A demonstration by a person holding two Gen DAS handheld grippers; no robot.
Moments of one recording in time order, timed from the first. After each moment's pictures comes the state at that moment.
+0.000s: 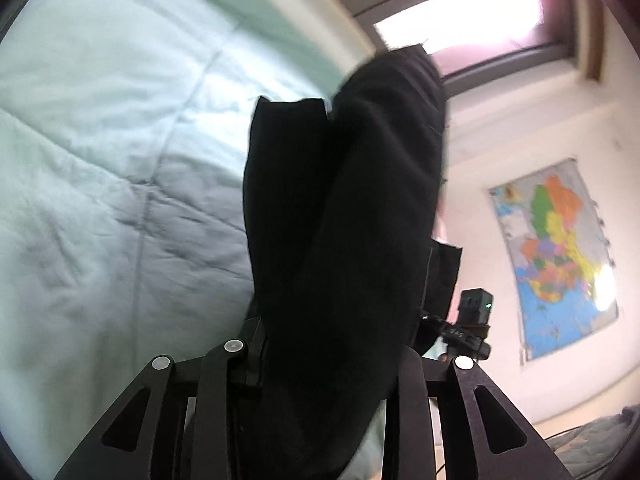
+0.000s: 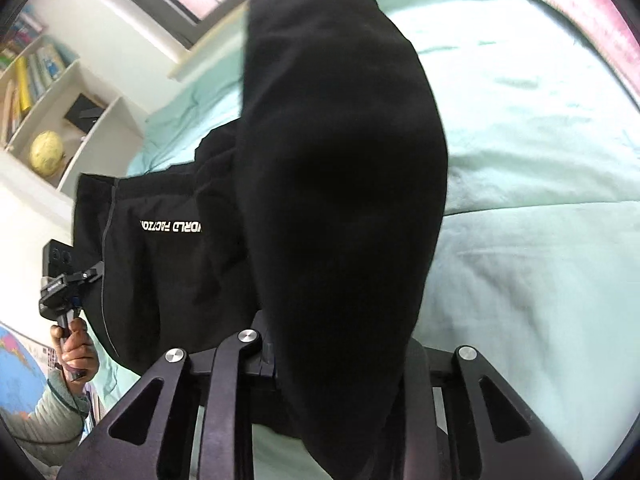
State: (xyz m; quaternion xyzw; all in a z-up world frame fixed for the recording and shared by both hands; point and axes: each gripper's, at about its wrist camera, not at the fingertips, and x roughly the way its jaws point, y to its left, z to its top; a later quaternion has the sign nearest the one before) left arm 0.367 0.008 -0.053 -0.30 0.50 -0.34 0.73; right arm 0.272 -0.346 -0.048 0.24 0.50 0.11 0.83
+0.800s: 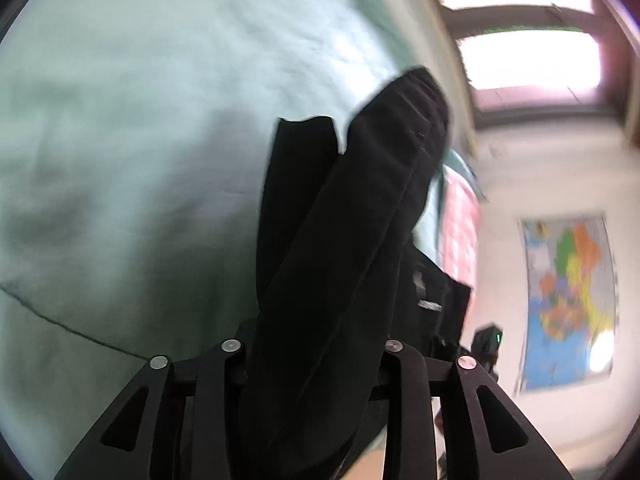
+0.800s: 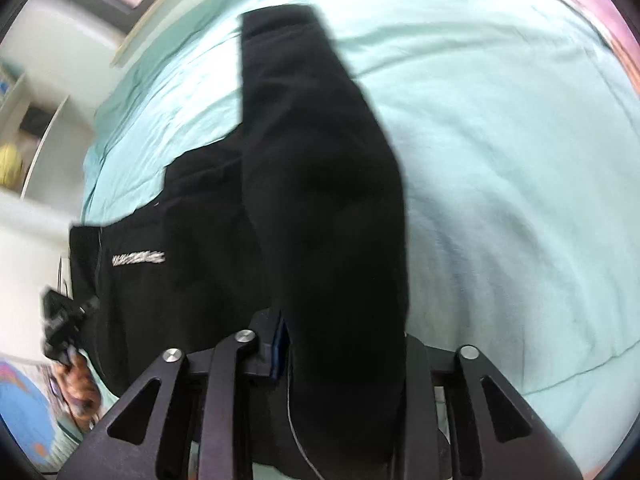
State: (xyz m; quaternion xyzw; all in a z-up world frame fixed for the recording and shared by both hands) left arm 0.265 0.100 -0.165 -0.39 0.58 -0.22 0.69; right arm 0.168 -0.332 -0.115 0.29 0.57 0.01 0.77
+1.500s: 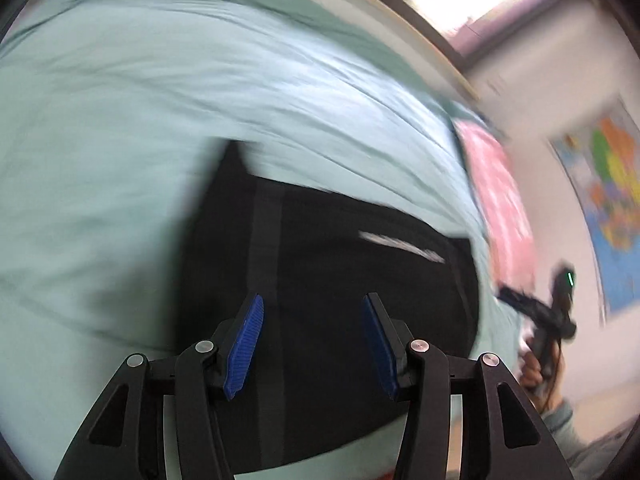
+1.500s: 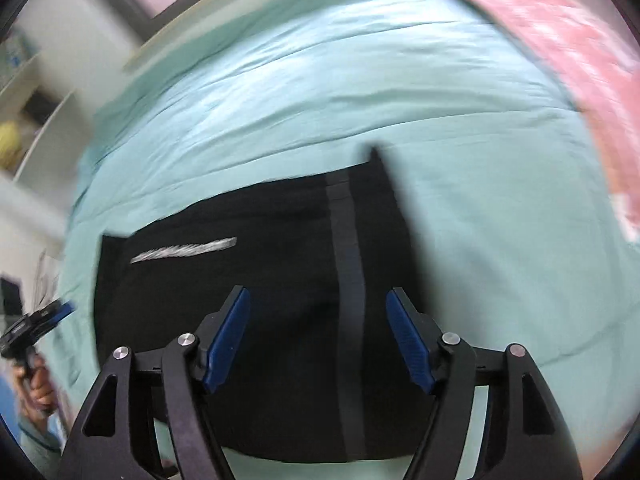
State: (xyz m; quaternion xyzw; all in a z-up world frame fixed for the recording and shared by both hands) left arm 0.246 0.030 -0.043 -0.15 0.55 -0.25 0.78; right arm 0.127 -0.277 -0.038 0.20 0.54 0.01 0.82
